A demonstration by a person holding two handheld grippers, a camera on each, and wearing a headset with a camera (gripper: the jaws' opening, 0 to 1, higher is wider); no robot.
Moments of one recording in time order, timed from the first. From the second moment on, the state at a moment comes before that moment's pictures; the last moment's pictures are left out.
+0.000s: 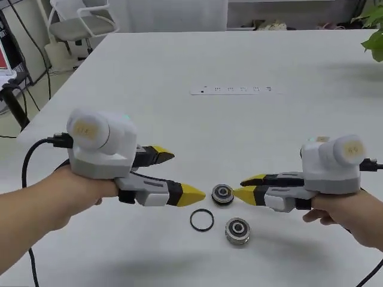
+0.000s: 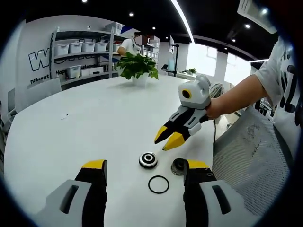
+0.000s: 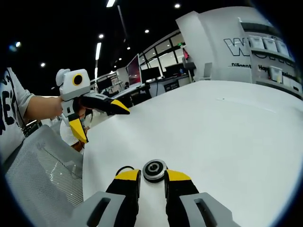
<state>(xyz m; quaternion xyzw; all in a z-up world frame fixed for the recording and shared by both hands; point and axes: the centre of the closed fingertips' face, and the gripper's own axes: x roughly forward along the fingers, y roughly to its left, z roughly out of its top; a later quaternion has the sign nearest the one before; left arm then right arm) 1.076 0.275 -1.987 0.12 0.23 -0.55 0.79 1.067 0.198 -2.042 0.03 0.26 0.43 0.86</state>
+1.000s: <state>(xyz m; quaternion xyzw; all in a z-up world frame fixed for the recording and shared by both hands) 1.079 0.244 -2.032 0.14 0.27 -0.58 0.76 1.065 0.194 -2.064 0.01 0.28 0.42 0.86</state>
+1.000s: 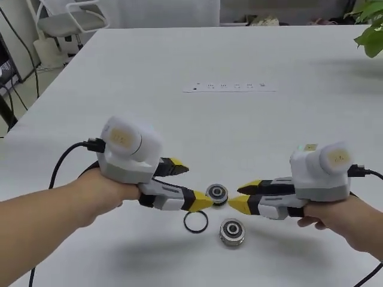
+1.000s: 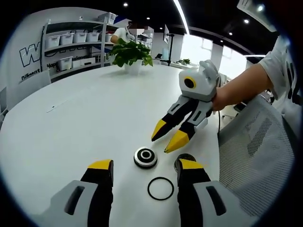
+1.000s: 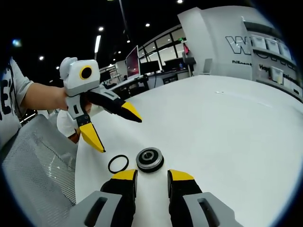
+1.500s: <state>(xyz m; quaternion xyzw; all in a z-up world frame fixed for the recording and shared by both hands) 1.074 0.226 -2.043 0.15 0.27 -0.59 0.75 1.065 0.194 -2.066 0.00 0.29 0.42 0.86</state>
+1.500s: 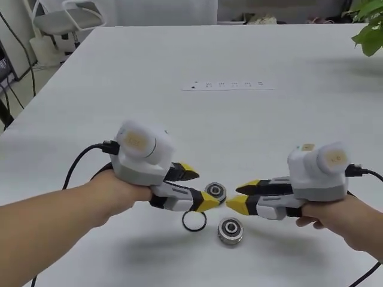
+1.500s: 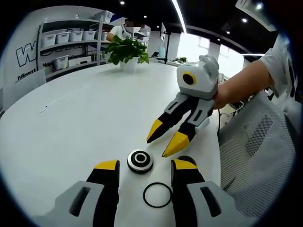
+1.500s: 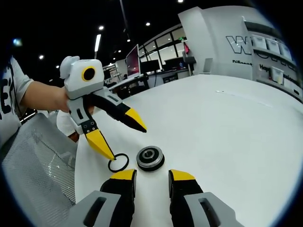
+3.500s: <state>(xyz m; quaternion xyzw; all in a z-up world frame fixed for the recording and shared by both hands) 1.085 0.211 -2.062 0.21 0.24 -0.58 0.75 1.074 0.215 -2.074 -0.04 0.27 0.44 0.85</state>
